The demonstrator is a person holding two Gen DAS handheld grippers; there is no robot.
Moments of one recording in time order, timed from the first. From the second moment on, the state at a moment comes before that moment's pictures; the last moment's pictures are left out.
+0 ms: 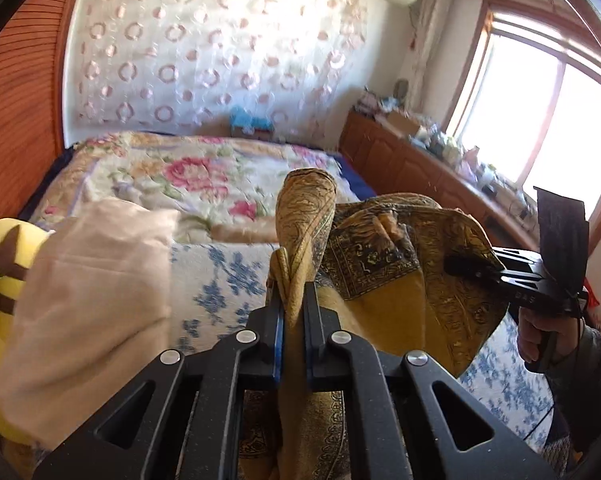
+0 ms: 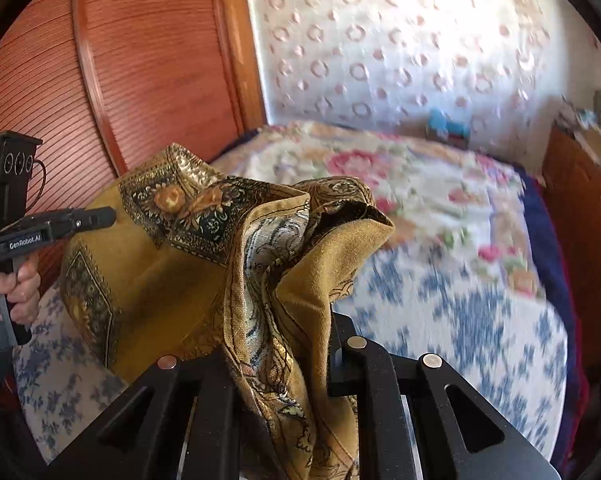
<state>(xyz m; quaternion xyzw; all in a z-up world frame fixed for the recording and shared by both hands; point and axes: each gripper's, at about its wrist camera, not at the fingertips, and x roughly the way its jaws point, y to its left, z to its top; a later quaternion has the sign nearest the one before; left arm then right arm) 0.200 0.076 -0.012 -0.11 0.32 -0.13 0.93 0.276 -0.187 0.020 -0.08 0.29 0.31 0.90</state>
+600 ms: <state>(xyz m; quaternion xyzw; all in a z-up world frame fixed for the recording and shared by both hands) 0.115 0.201 -0.032 -0.21 0.23 0.09 0.95 0.350 0.044 0.075 -0.28 0.17 0.46 0.83</state>
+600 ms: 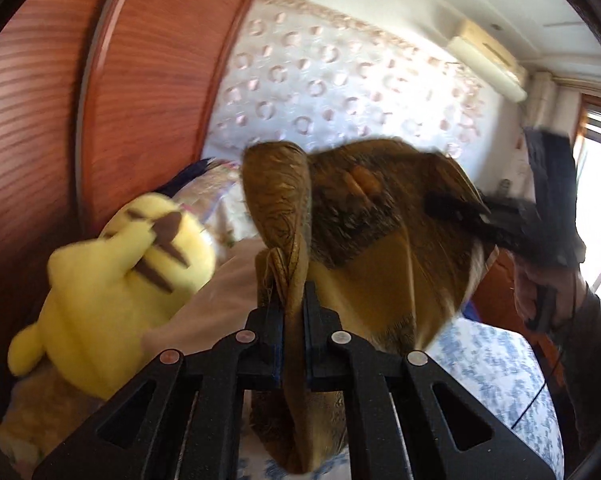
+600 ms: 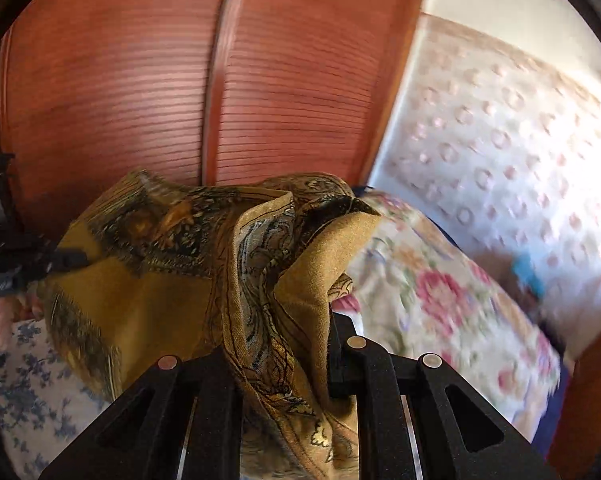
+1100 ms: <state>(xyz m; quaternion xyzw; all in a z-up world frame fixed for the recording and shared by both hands) 0.097 0.212 -0.072 -0.22 0.27 0.15 0.93 0.424 0.168 0.031 -0.31 0.22 0.47 0.80</state>
